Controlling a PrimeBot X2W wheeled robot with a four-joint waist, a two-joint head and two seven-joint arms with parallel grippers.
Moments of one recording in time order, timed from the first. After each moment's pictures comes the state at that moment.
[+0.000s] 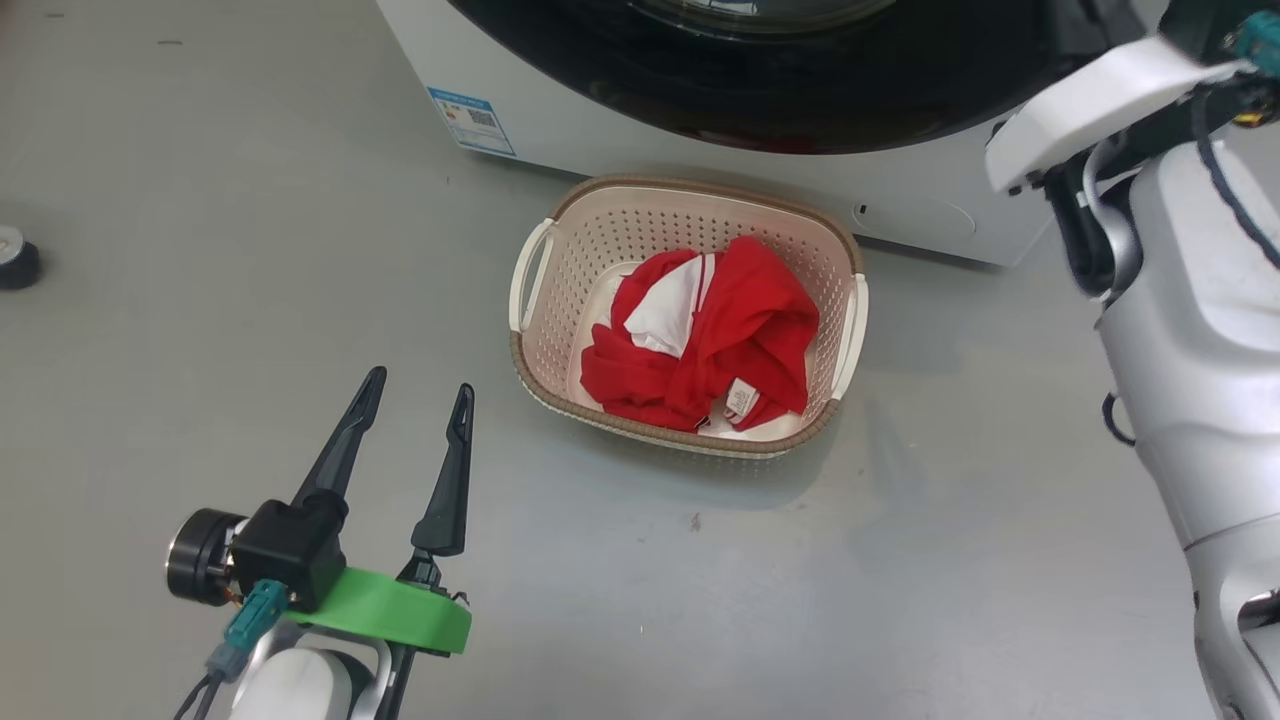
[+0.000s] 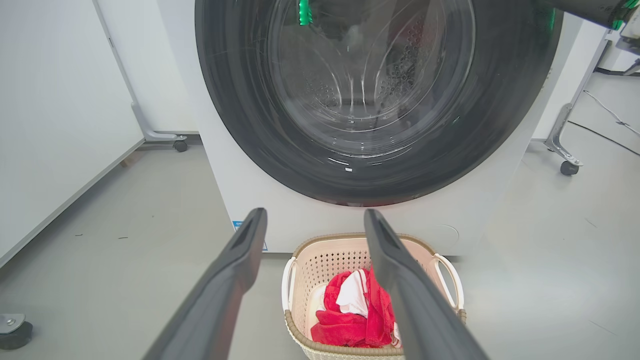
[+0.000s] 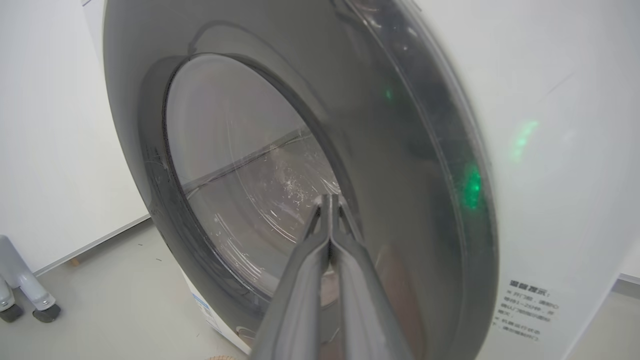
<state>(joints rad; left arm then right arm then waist) -0.14 0.10 -0.32 0.03 -0.32 0.04 -0.22 -0.93 -0.19 0.32 0.67 0.38 0.10 -0.22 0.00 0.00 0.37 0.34</state>
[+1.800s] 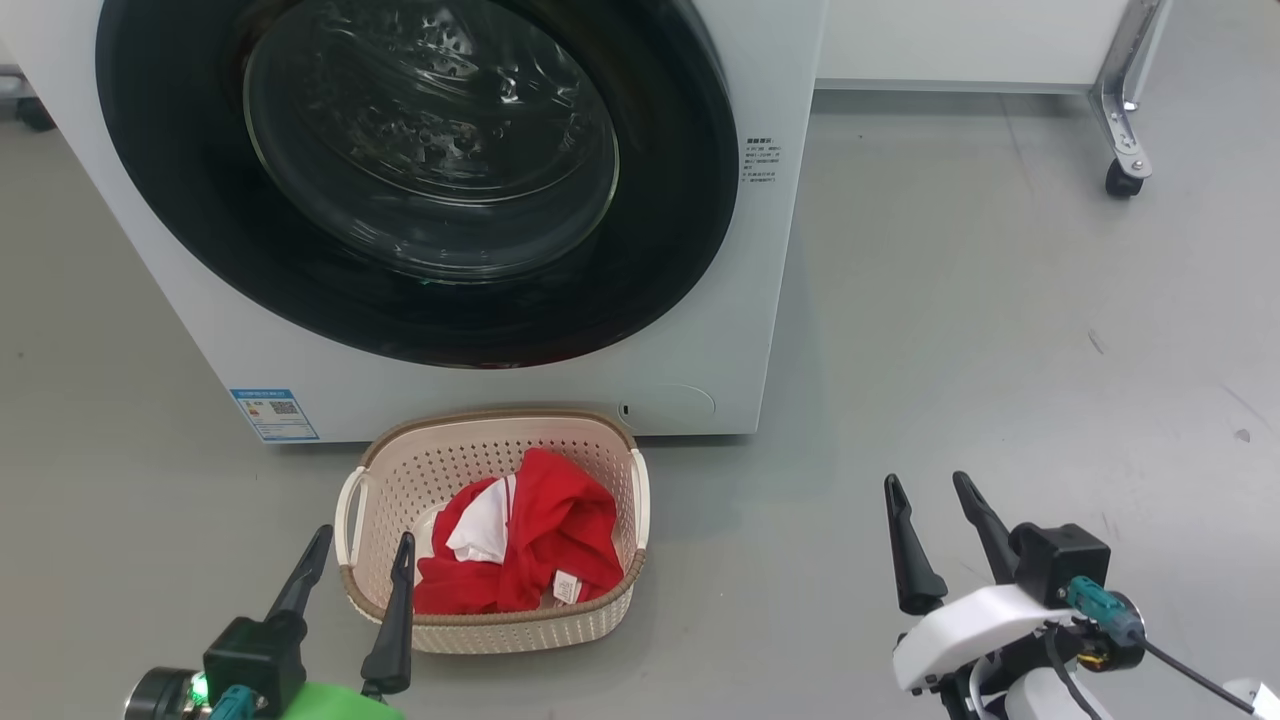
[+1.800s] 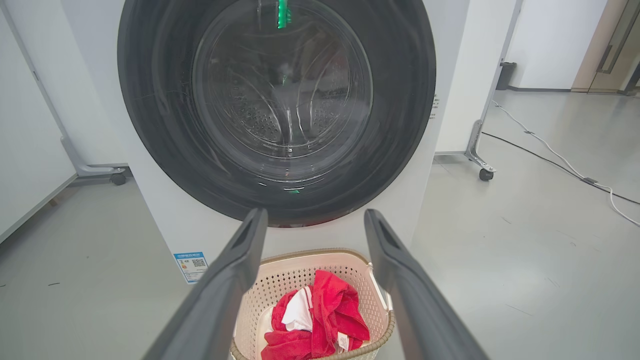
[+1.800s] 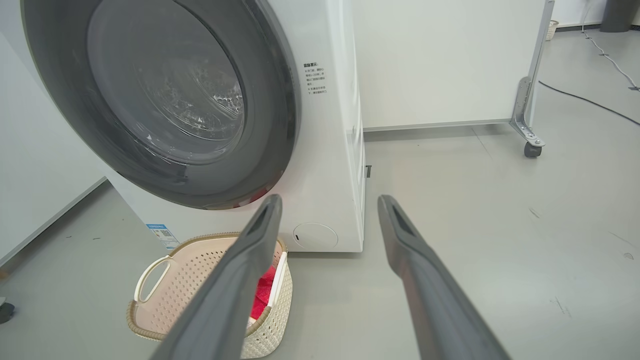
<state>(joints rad) 0.08 0.15 -0.26 0.03 -0.33 0.09 -0.14 -0.08 -0.06 0.30 0.36 0.42 0.02 -0.25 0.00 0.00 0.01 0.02</state>
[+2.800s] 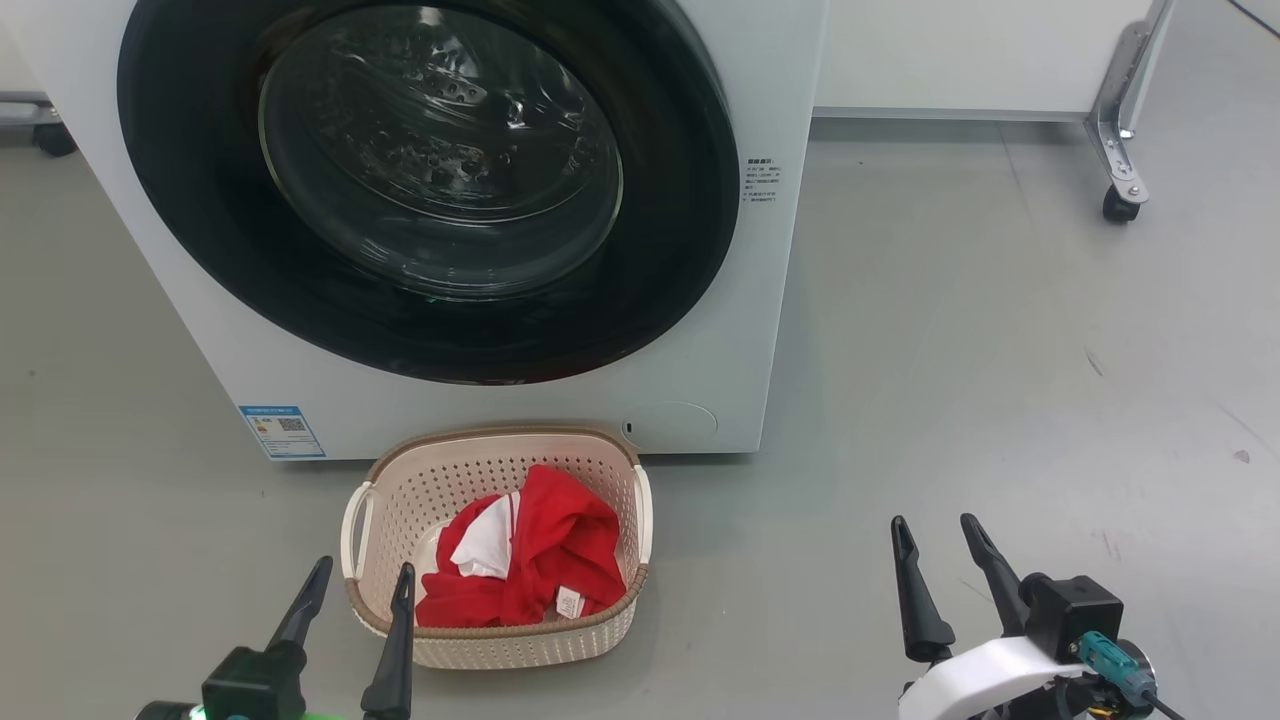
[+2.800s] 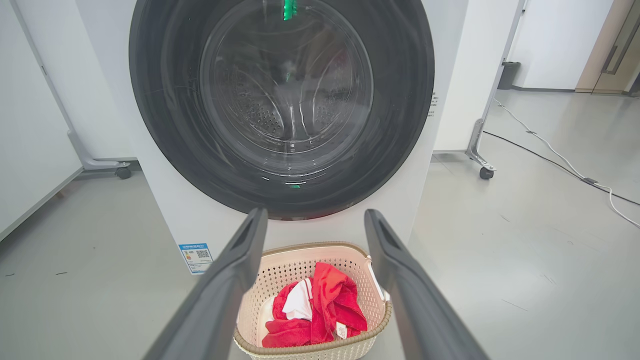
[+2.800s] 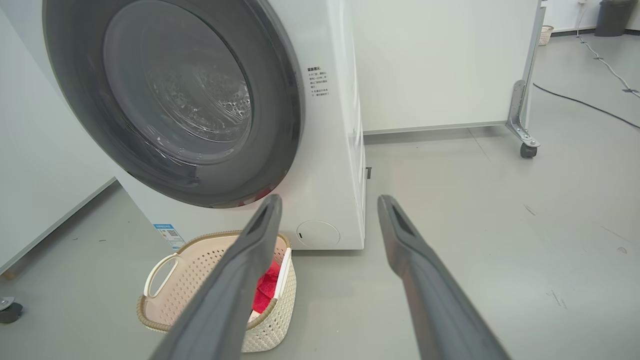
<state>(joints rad) 0.15 0.16 -0.25 -0.03 -0.33 0.10 -0.11 0.05 -0.06 0.29 0.24 0.41 -0.01 -0.25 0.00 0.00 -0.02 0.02</state>
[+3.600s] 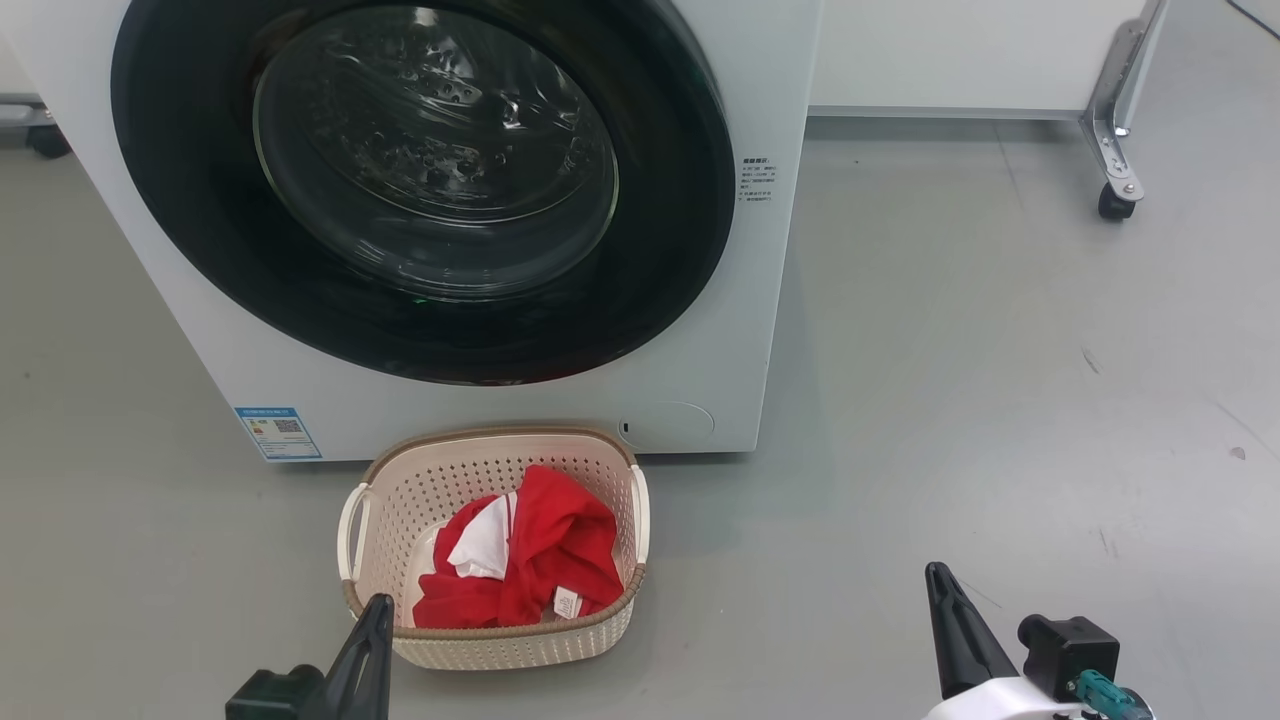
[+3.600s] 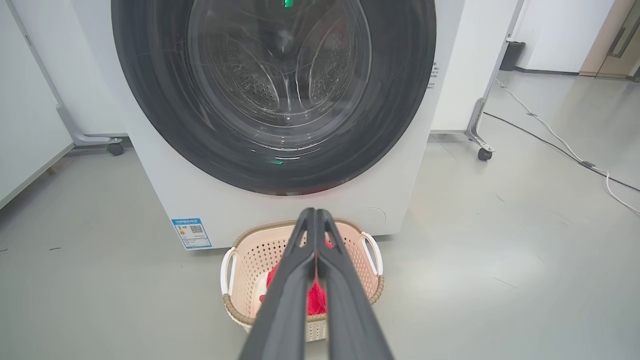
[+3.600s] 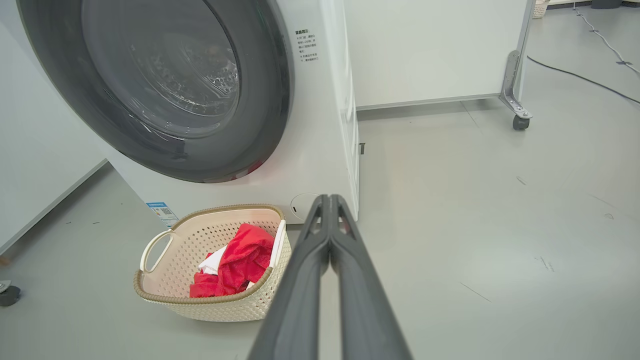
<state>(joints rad) 0.18 0.14 -0.27 0.00 -0.33 0.11 -0.10 0.11 -0.06 0.30 0.26 0.42 -0.02 -0.25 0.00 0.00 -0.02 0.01</state>
